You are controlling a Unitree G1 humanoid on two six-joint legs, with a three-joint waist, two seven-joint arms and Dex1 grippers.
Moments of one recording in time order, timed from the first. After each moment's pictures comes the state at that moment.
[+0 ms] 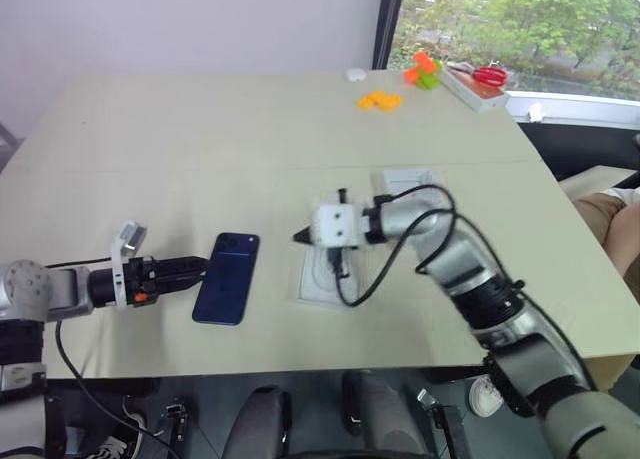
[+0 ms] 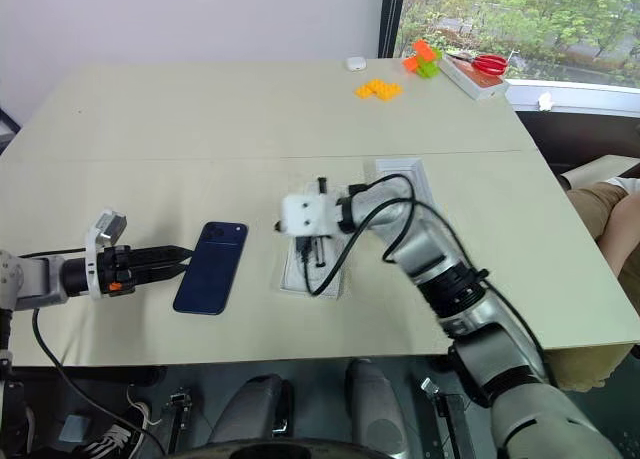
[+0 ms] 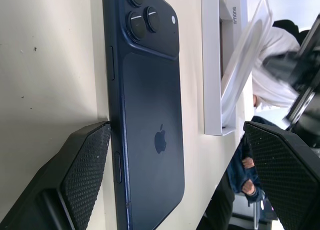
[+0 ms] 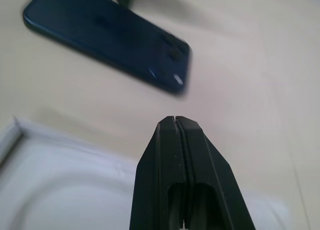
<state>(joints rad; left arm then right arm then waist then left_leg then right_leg) -0.37 0.86 0.26 0.31 -0.81 1.45 -1.02 -0.76 -0.46 0.37 0.05 -0.08 0.16 1.12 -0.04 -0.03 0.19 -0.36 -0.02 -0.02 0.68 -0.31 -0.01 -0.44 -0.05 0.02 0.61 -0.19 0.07</state>
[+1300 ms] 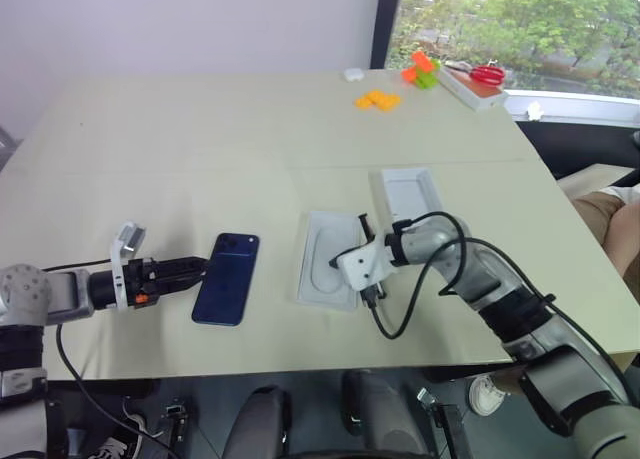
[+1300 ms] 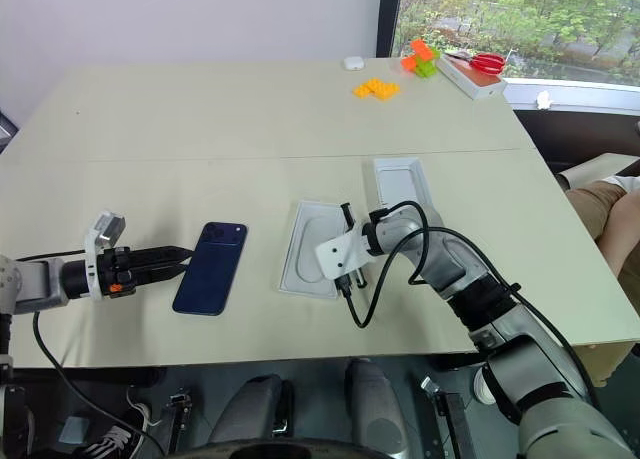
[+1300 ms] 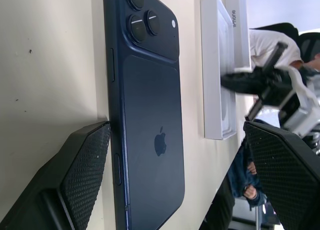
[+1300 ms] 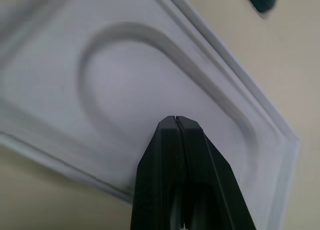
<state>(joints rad) -0.35 0.84 0.31 0.28 -0.84 1.46 -0.98 -0.62 -0.57 0.49 0.07 -0.32 -0.17 1.12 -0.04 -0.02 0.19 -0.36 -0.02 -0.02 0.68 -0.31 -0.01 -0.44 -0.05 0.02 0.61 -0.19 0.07</state>
